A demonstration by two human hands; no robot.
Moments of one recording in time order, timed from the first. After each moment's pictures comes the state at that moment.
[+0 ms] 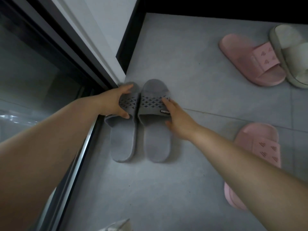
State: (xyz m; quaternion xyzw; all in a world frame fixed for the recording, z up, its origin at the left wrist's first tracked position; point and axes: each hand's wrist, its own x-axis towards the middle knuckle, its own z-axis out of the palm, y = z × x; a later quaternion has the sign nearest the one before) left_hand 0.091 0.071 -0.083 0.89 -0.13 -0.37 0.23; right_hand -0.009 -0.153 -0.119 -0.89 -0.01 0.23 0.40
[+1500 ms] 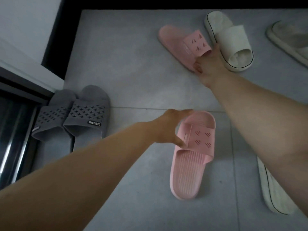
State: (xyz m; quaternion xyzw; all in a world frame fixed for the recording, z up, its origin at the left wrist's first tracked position) left_hand -0.031 -0.220 -0.116 0.80 -0.37 -0.40 0.23; right_hand 0.046 -0.410 -0.115 -0.58 0.40 -0.06 0.71
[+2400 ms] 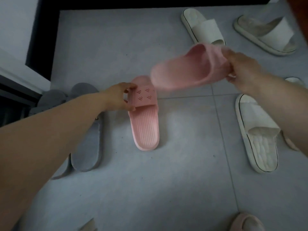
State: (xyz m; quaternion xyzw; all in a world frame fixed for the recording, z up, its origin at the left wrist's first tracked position) left_hand 0.055 -0.129 -0.120 0.86 -0.27 -0.35 0.25; right_hand -0.079 -0.445 -0.054 -0.69 0.40 -0.05 0.60
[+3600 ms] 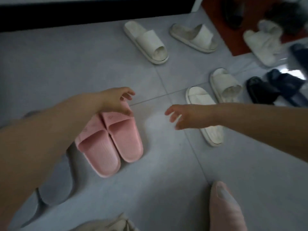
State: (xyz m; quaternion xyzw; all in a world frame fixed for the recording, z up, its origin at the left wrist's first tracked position) left_hand 0.032 -0.225 -0.077 0.76 -0.44 -0.43 0.21; right_hand -0.186 -0.379 -0.010 -0.84 0.23 0.32 0.37
